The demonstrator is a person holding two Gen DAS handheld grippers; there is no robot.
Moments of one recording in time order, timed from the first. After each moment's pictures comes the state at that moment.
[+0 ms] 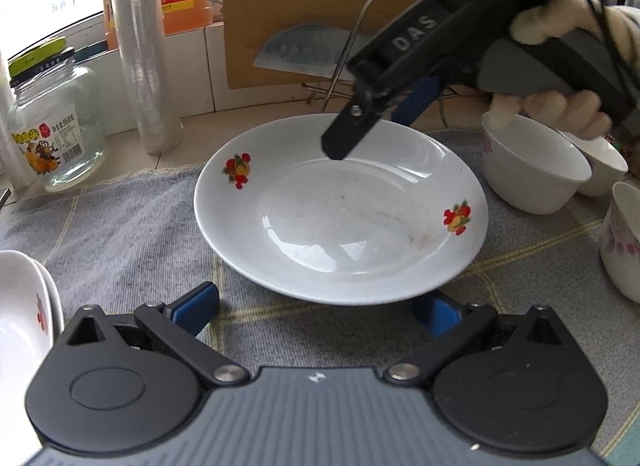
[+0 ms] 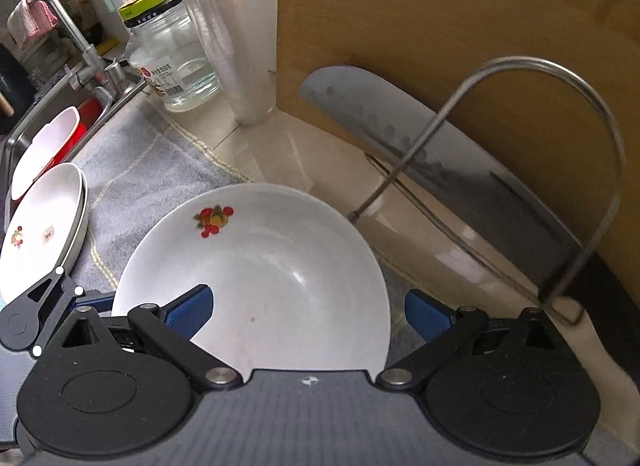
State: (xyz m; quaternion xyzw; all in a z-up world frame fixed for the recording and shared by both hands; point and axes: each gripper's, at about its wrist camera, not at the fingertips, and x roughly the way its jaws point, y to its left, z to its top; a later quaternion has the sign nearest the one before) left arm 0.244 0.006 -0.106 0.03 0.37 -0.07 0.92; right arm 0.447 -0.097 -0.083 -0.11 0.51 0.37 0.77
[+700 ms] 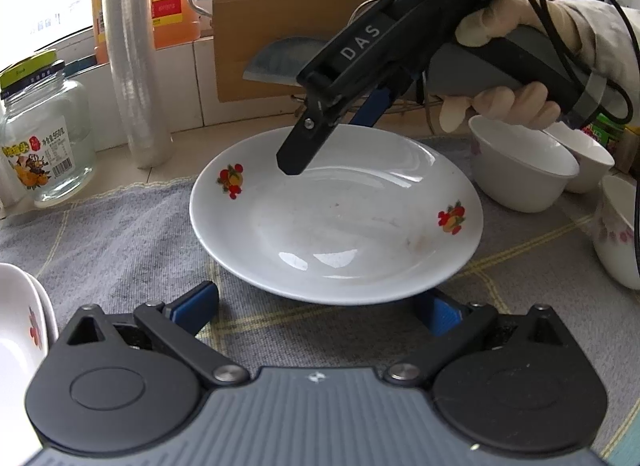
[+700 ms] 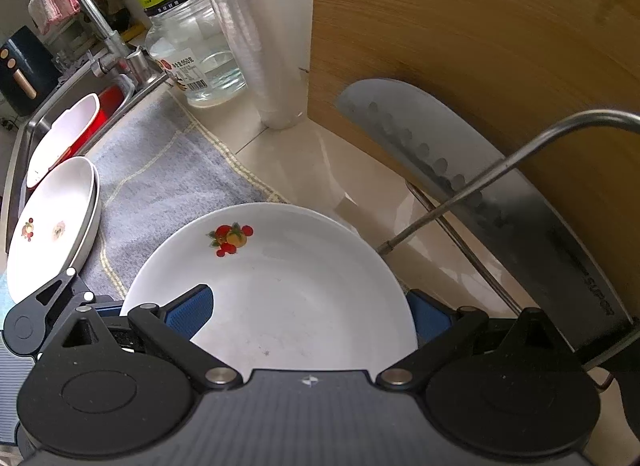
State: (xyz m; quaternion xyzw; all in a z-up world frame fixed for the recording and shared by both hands) left arm 0.238 0.011 -0.111 0.04 0.35 -0.10 0.93; right arm 0.459 -0.075 -0.089 -0.12 0.51 0.41 0.75
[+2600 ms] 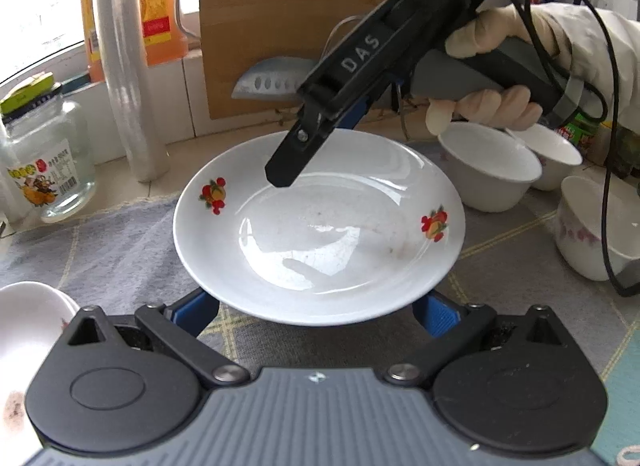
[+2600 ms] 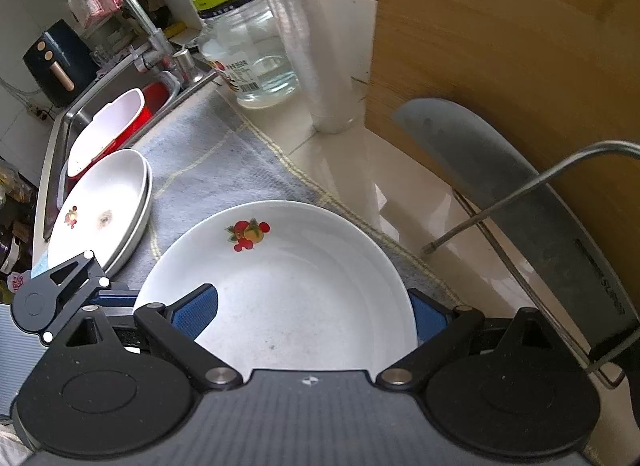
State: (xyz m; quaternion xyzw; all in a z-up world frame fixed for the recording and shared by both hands) left arm 0.224 0.019 -0.078 0.05 0.36 -0.12 0.92; right arm 0.439 -0.073 -0.069 -0.12 0.50 0.46 0.73
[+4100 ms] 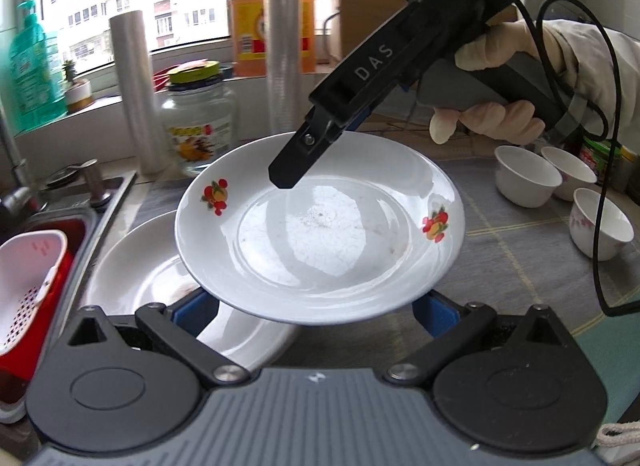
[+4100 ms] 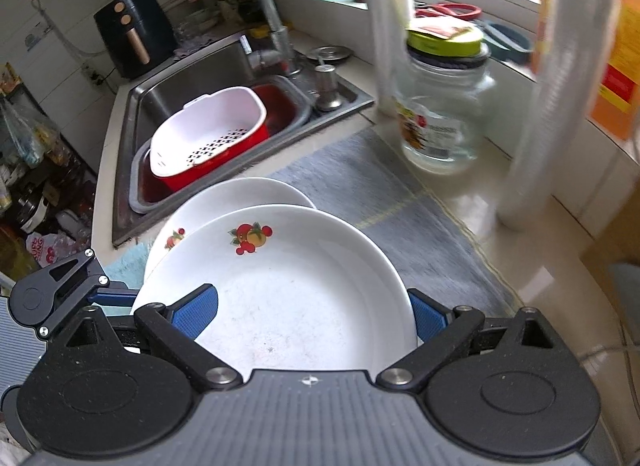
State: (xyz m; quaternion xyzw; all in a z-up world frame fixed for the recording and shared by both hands) left arm 0.122 0.117 -0.038 0.02 0.34 -0.03 0.94; right arm 0.345 0.061 -0.017 -0.16 0.44 0.54 0.70
